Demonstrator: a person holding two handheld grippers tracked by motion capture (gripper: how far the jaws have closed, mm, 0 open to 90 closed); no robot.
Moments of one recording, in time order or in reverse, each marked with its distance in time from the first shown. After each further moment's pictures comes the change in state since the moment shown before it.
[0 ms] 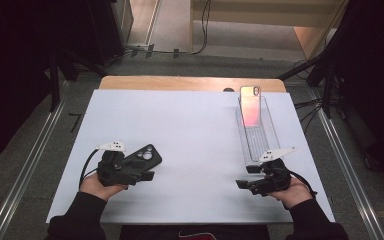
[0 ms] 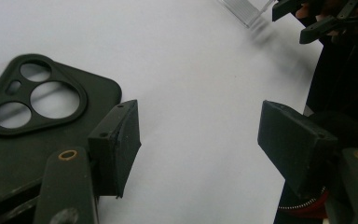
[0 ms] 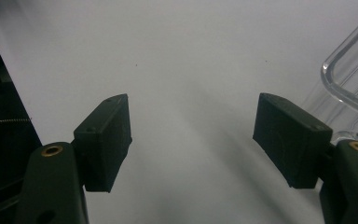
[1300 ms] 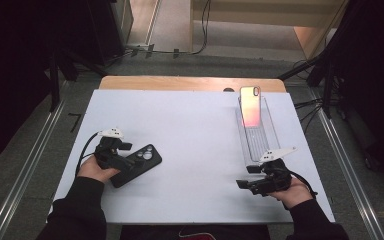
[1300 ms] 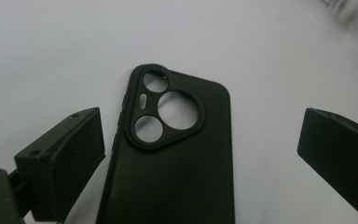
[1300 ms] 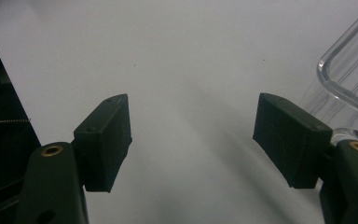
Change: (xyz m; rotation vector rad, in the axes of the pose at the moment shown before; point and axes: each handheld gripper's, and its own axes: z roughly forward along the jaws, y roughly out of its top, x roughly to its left) left arm 0.059 0.014 0.007 0.076 0.143 0.080; right arm -0.001 -0.001 -0.001 -0.002 -0.002 0.002
